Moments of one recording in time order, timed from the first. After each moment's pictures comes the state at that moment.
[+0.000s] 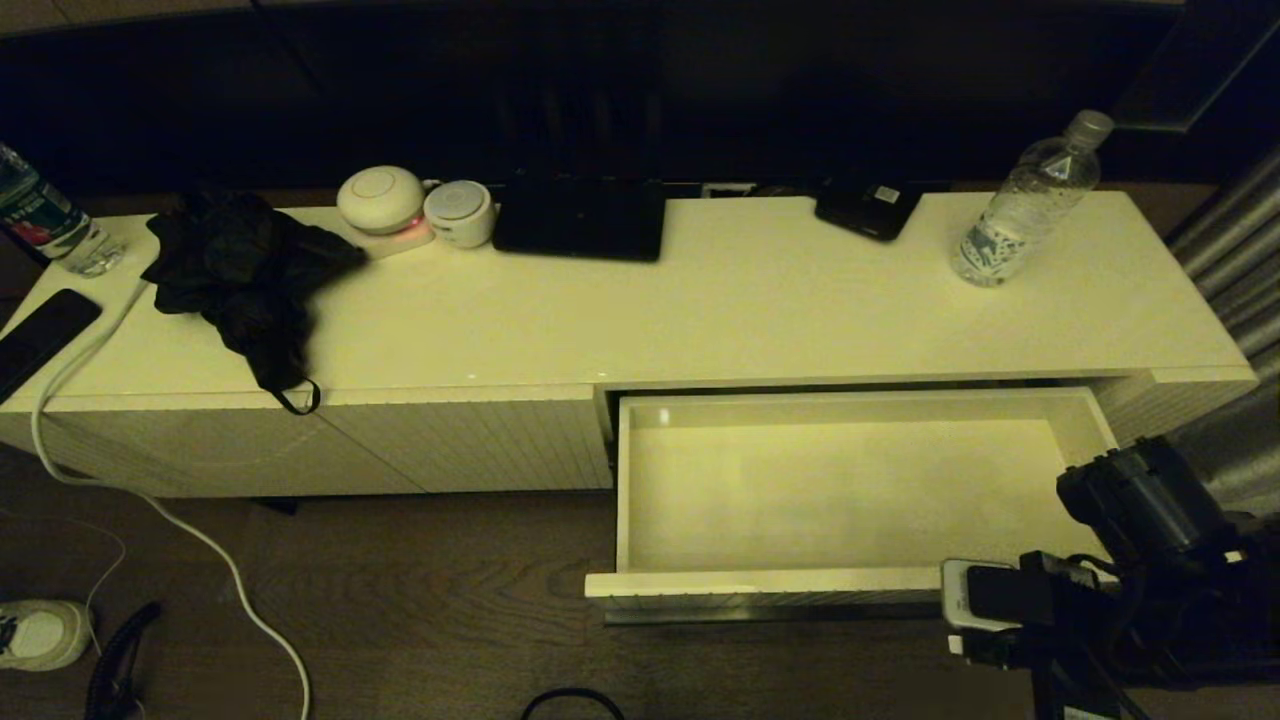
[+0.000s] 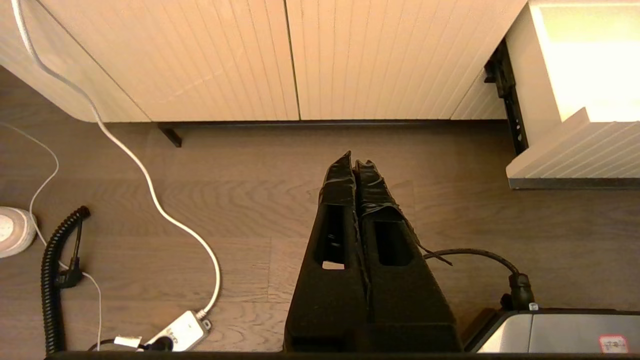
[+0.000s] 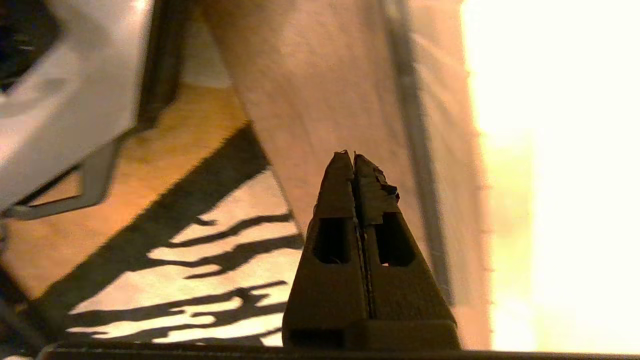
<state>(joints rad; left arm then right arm) 0.00 0.00 0.00 0.00 0.00 -0.01 0.35 1.55 -0.68 0.13 0.02 -0.93</state>
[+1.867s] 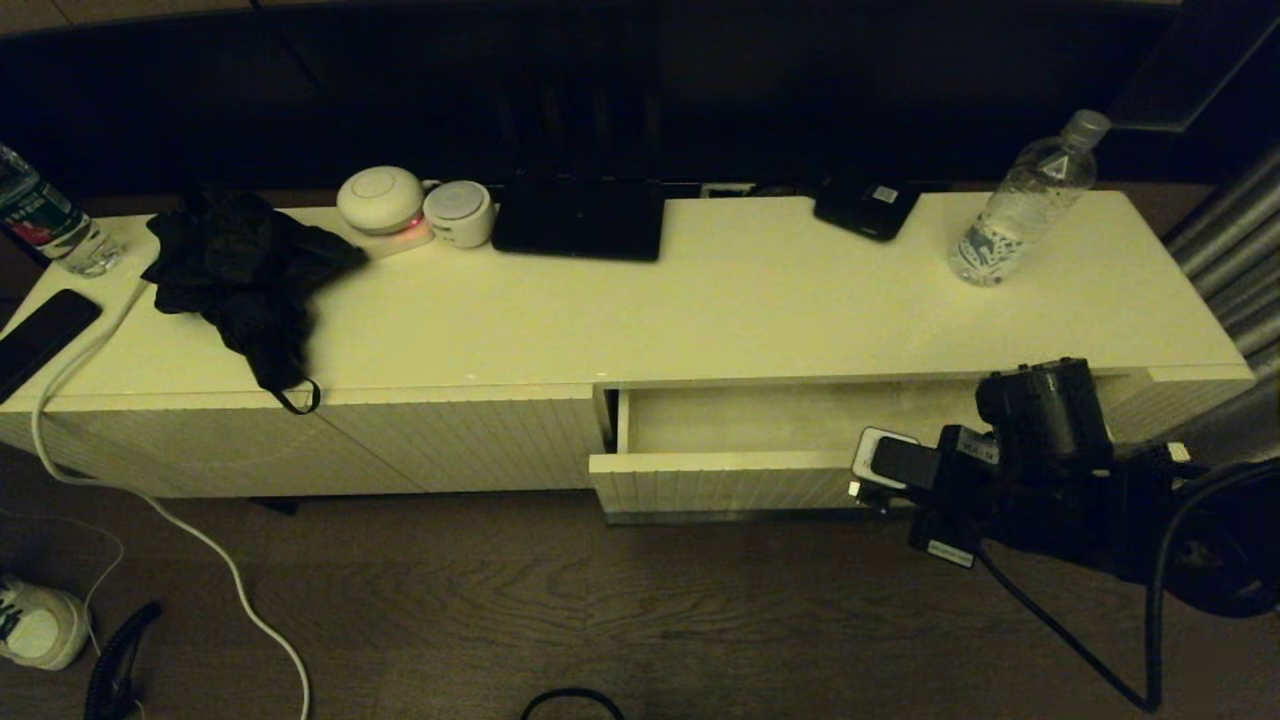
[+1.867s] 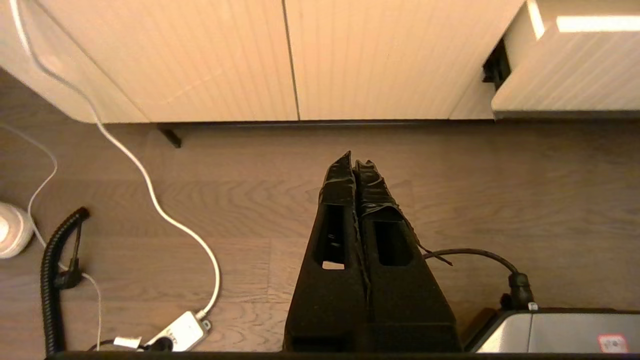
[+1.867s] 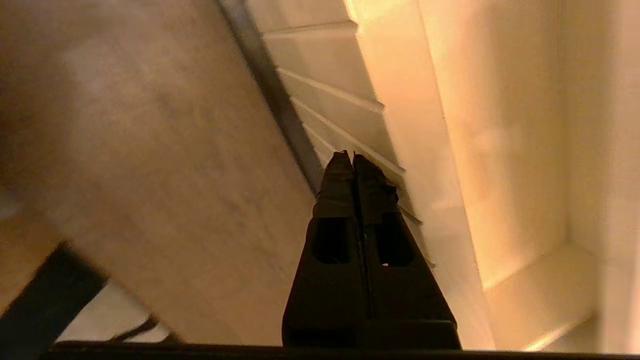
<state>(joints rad) 0.00 0.00 0.00 0.00 0.00 -0.01 0.35 1.78 -0.82 -0.40 -0.17 -0.93</state>
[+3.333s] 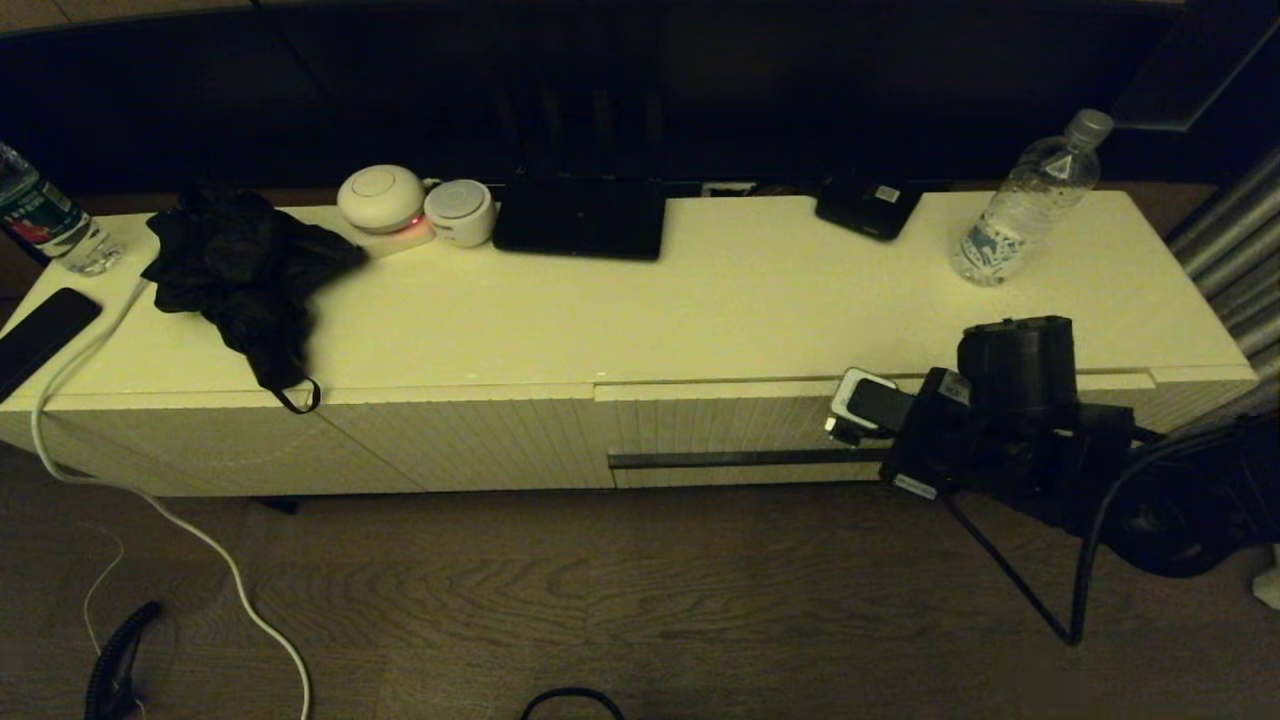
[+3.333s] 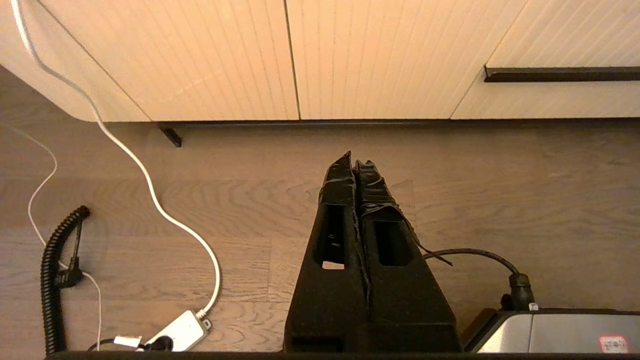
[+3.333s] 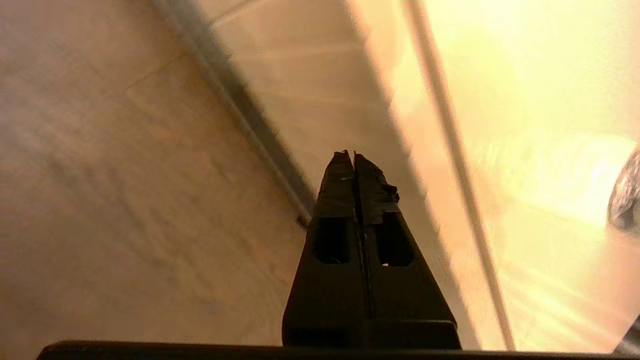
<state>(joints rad) 0.00 0.00 0.00 0.00 0.00 -0.01 0.37 1.82 -0.92 -0.51 -0.27 -0.94</state>
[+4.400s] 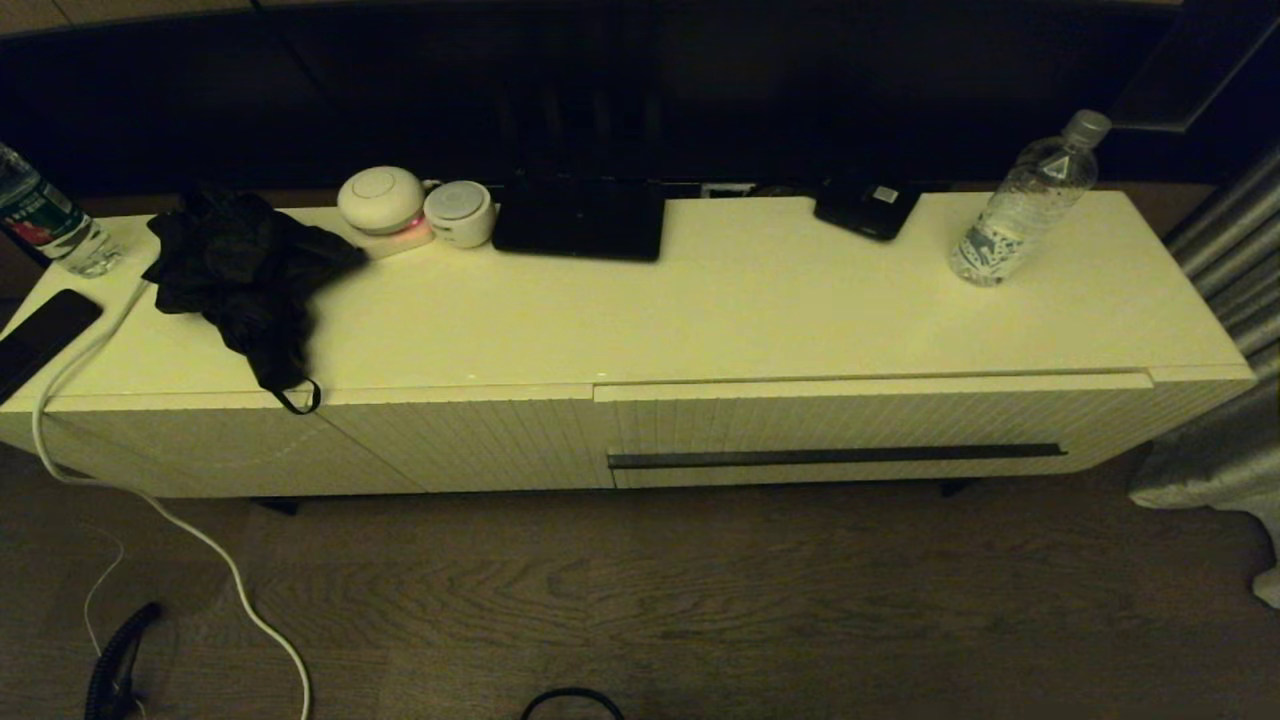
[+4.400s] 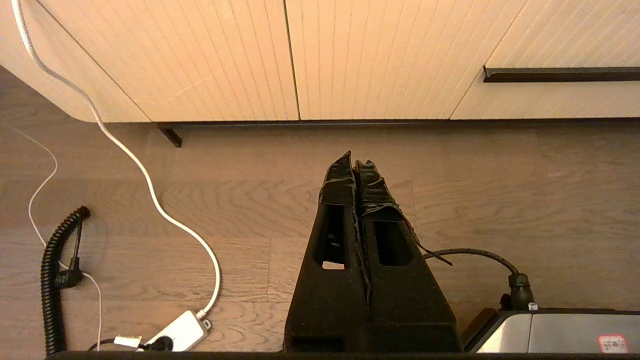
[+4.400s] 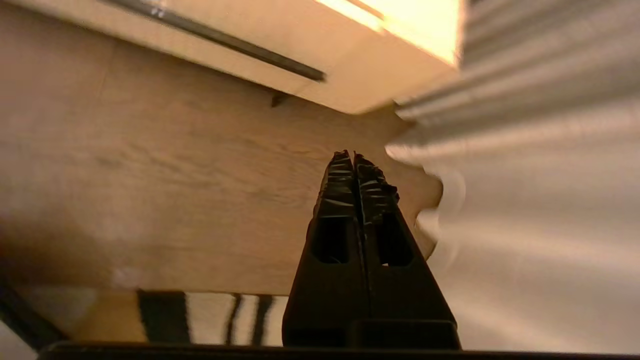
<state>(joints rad) 0.00 0.00 0.00 0.00 0.00 -0.01 0.05 0.52 -0.56 0.21 -0.27 -0.39</state>
